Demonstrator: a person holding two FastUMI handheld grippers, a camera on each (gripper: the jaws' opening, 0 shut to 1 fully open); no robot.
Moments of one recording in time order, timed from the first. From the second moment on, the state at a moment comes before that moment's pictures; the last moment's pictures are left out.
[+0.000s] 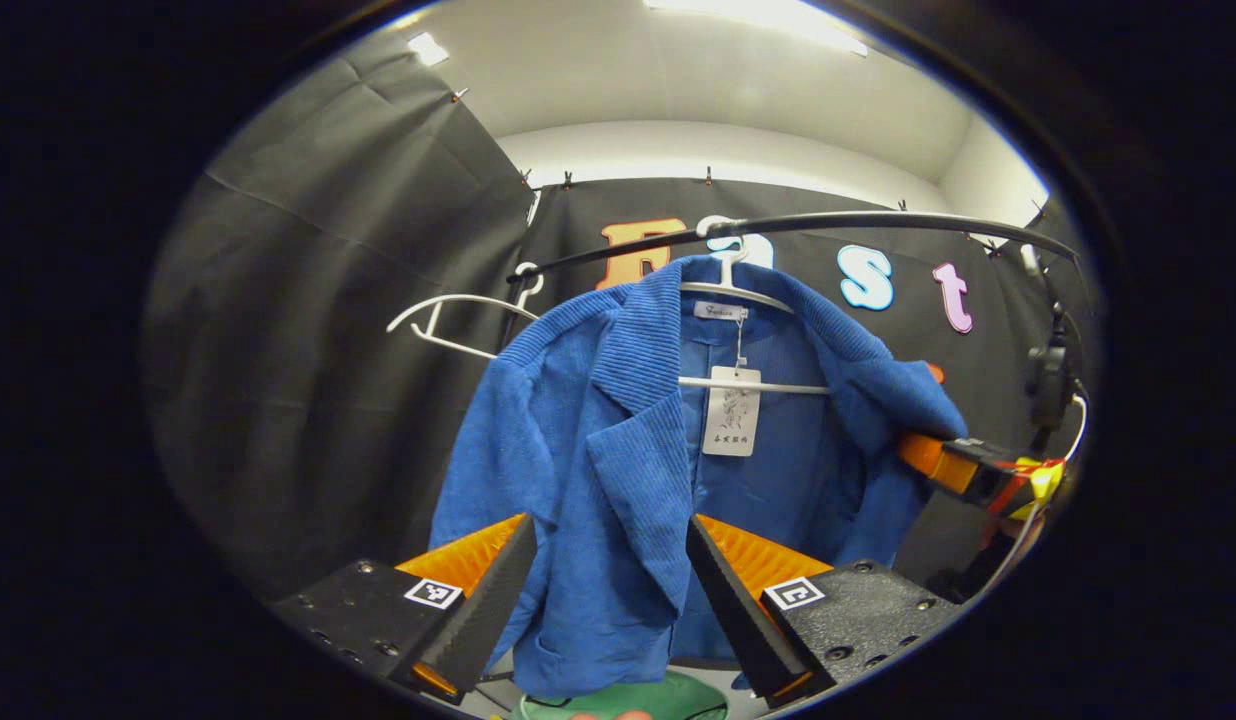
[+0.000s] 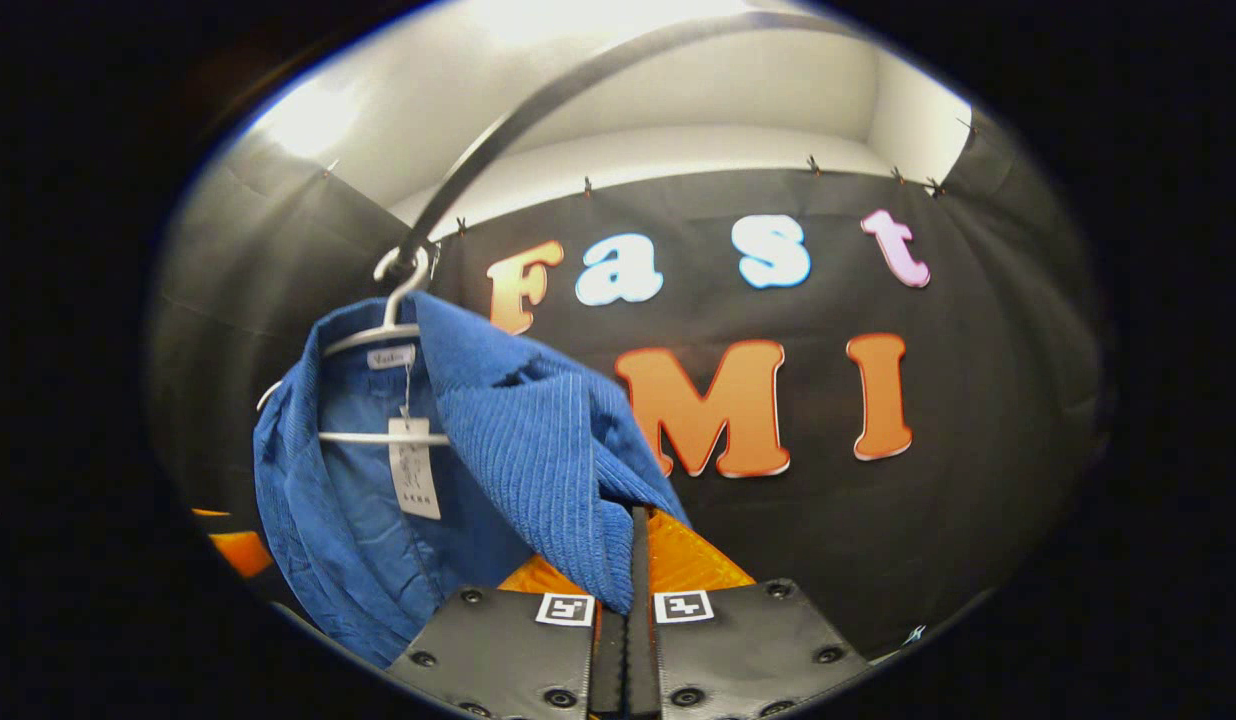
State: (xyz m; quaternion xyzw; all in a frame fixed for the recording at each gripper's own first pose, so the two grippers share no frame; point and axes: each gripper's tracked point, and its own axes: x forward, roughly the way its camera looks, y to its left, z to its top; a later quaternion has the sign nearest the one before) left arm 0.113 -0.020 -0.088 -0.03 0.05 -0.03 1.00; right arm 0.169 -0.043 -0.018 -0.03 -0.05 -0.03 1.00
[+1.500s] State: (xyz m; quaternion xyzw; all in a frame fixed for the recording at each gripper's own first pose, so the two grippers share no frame) left arm 0.185 0.092 0.053 0.23 -0.14 0.11 0.96; right arm 0.133 -0.023 0.030 -0.04 -0.11 -0.09 0.99
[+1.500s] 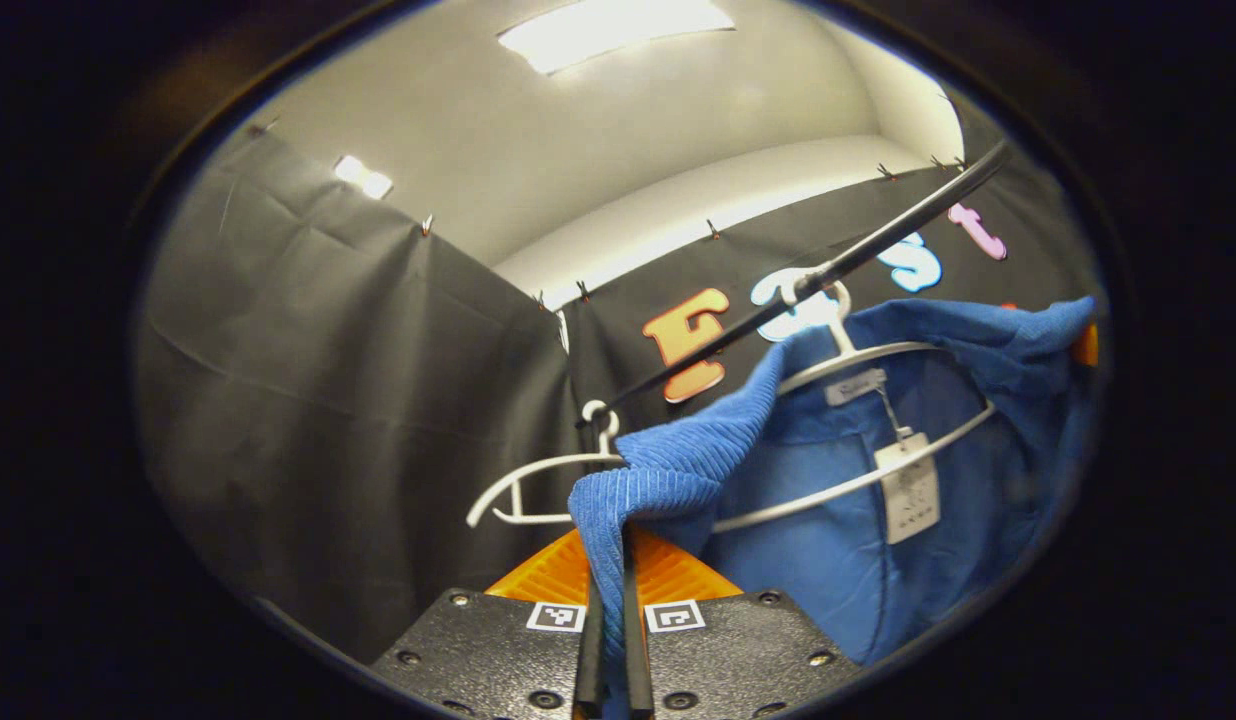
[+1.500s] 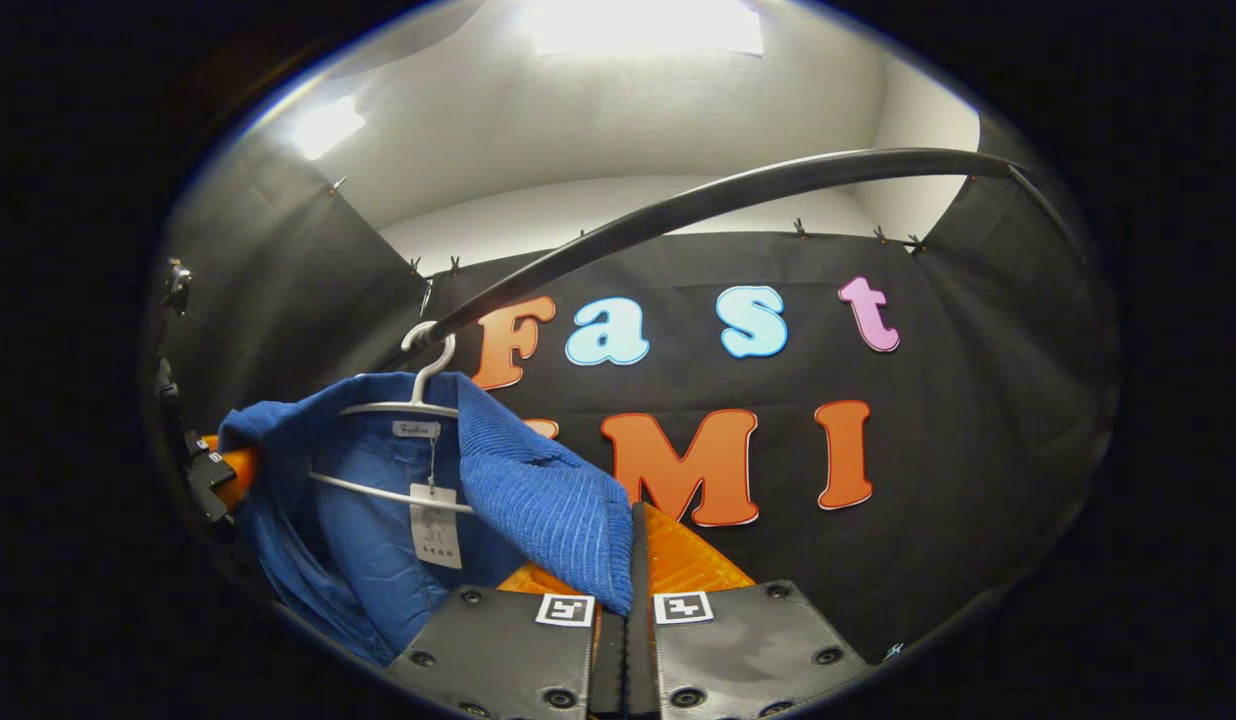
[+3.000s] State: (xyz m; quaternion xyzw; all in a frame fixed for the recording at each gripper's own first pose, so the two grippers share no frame) left arm 0.297 0.144 -0.020 -0.02 -0.05 -0.12 0.99; right arm 0.147 -0.033 0.035 -0.07 -0.11 -0.11 0.99
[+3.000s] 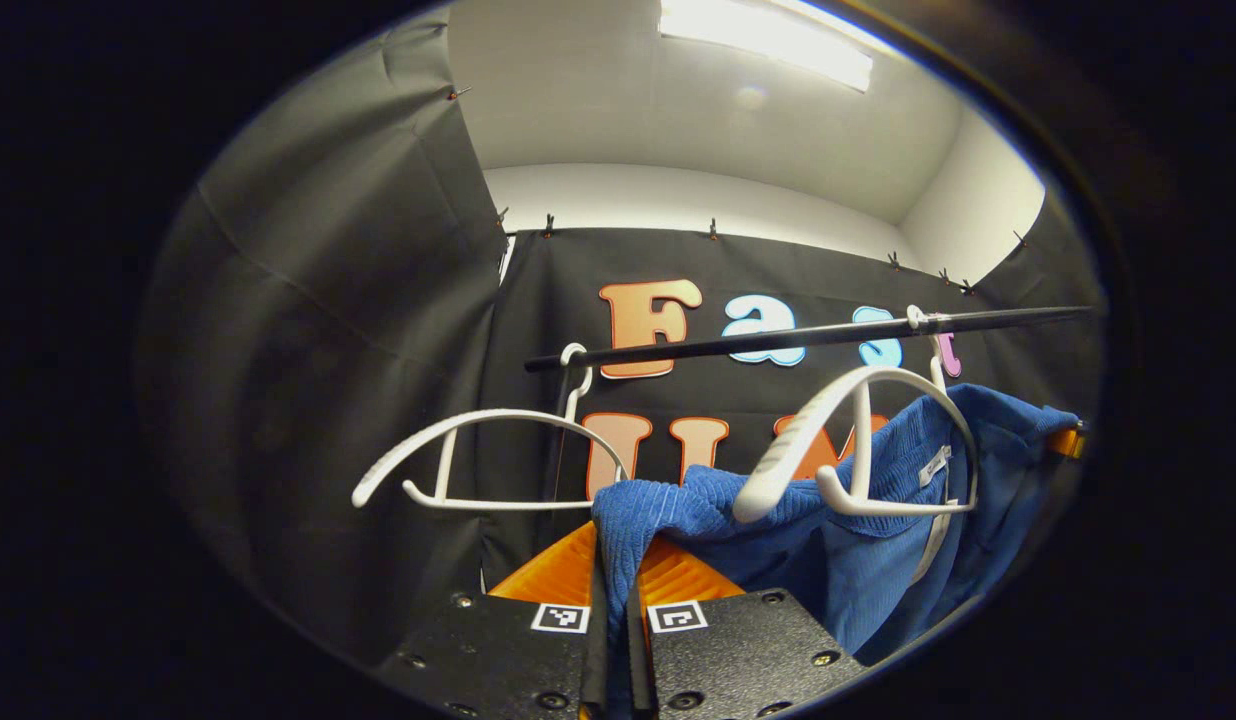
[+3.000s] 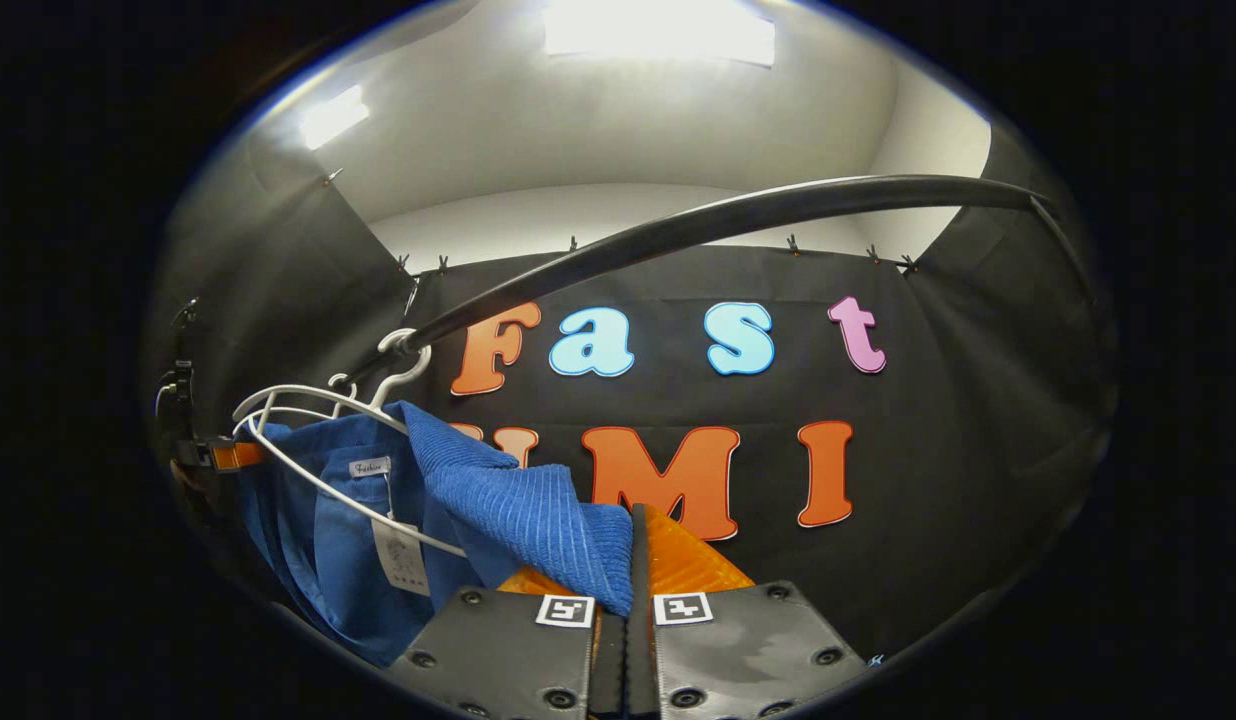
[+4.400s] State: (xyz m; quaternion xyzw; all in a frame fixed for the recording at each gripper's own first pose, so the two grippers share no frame) left arm 0.207 -0.031 -0.087 0.03 0.01 -0.24 0.97; right arm 0.137 -0.169 -0.003 -0.08 -0.05 -0.29 0.95
